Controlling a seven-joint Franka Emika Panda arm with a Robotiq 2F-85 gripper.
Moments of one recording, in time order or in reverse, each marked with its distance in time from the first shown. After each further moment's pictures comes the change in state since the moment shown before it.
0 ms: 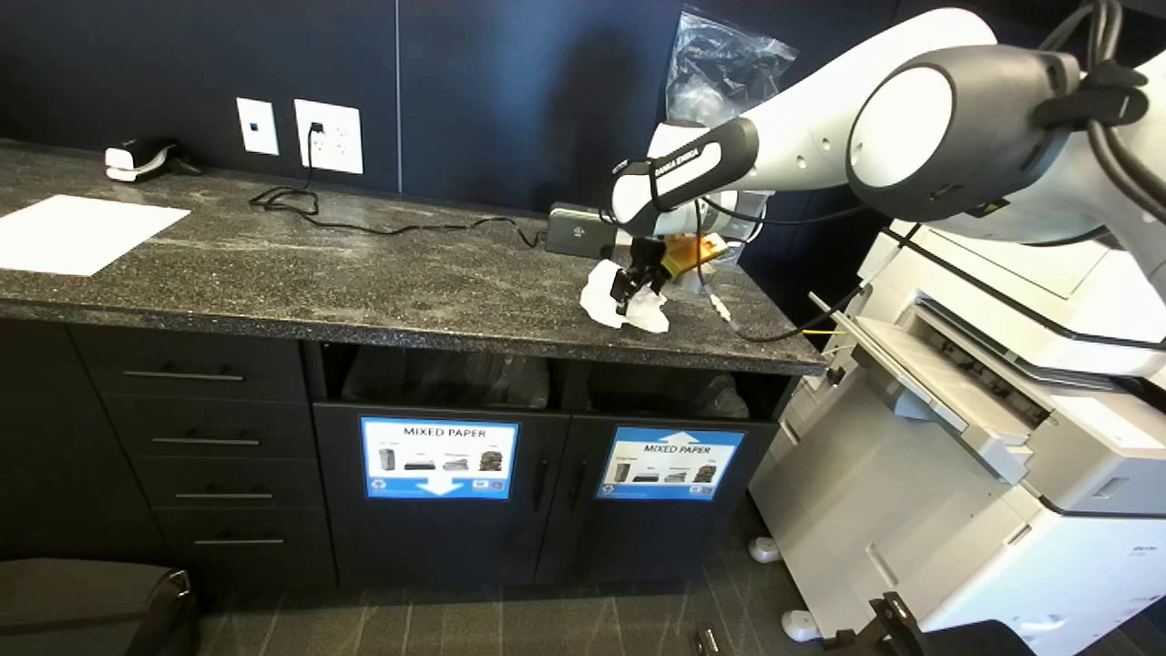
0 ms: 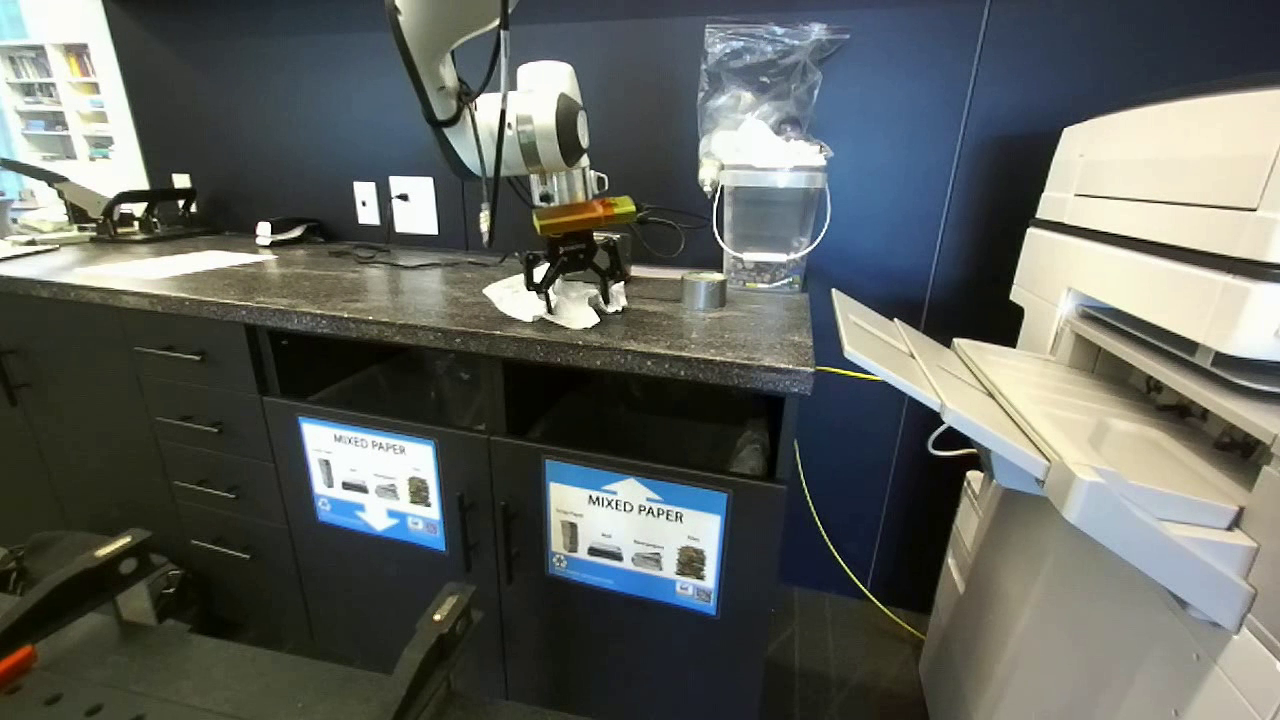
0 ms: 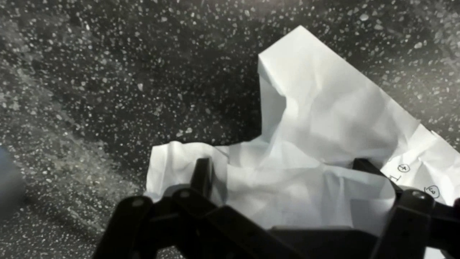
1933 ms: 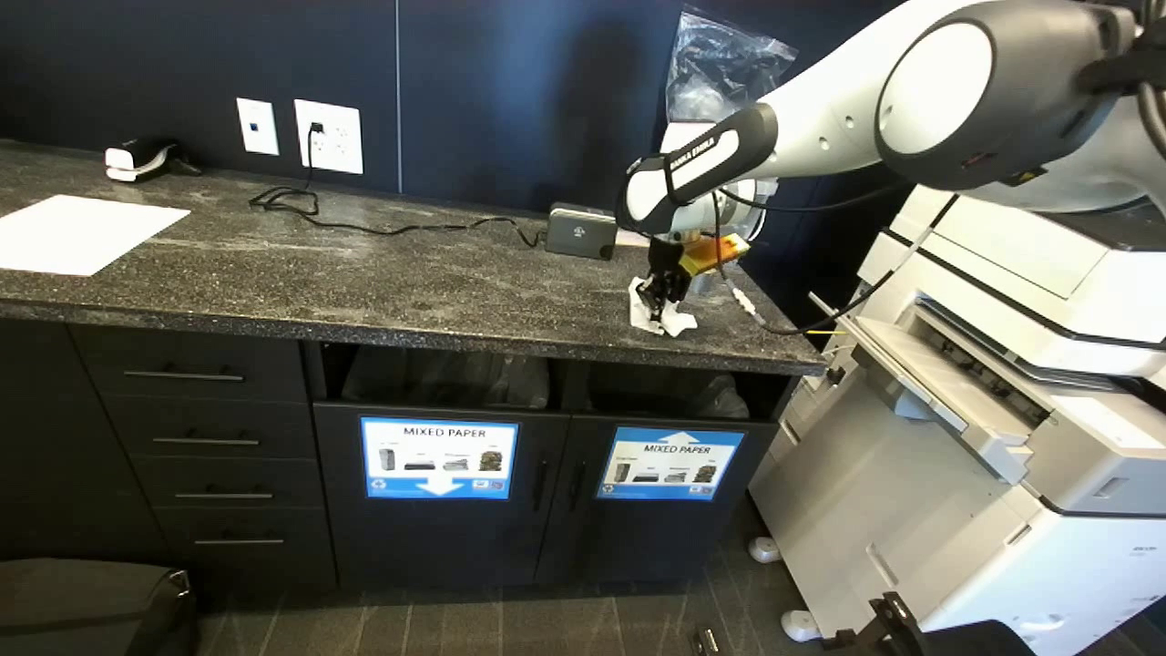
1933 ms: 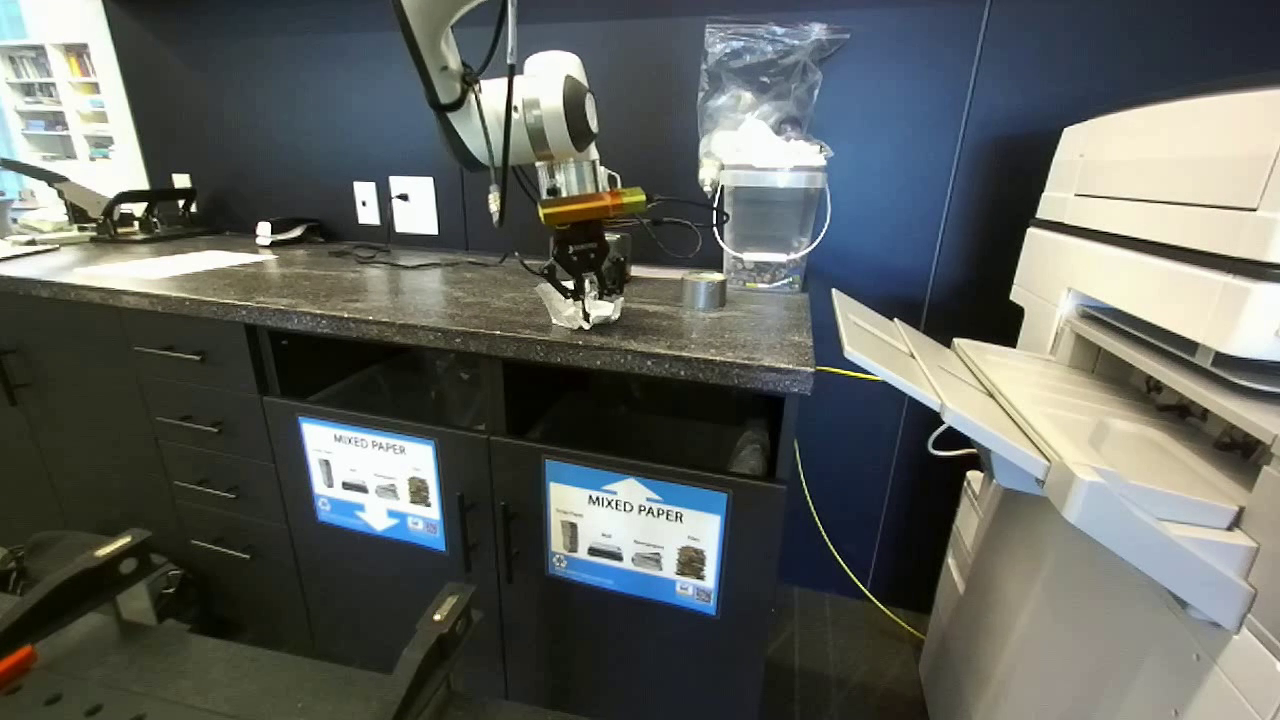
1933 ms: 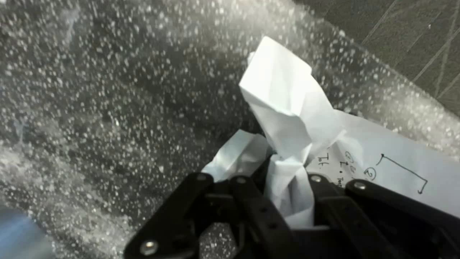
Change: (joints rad) arm 0.002 -0.098 -0.043 -0.137 -0.013 -0.068 0.048
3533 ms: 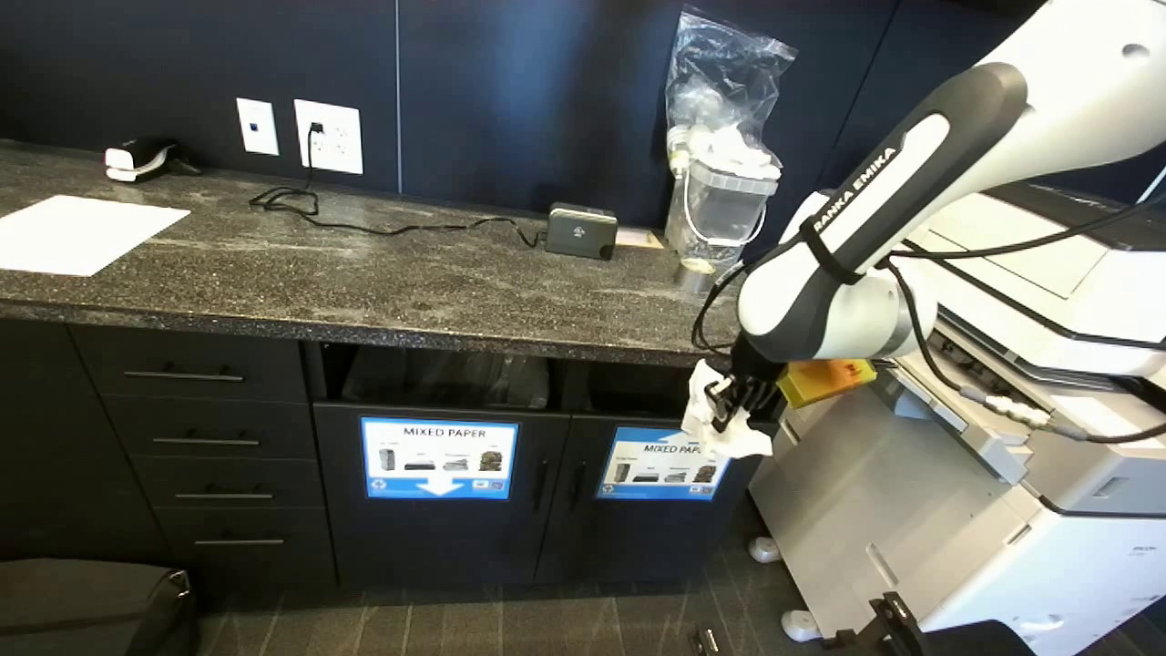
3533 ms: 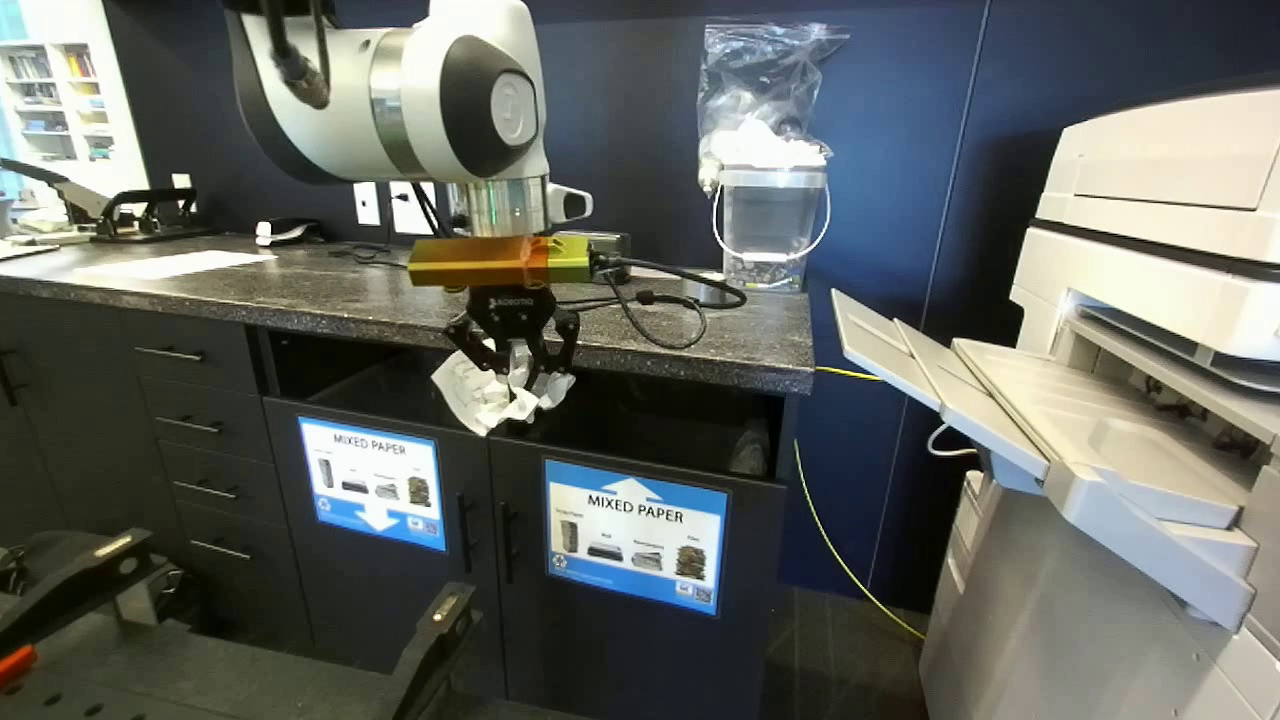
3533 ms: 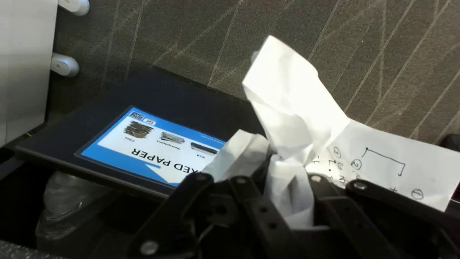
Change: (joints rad) arm -0.102 -0.631 0.029 -1.252 0.120 0.711 0.075
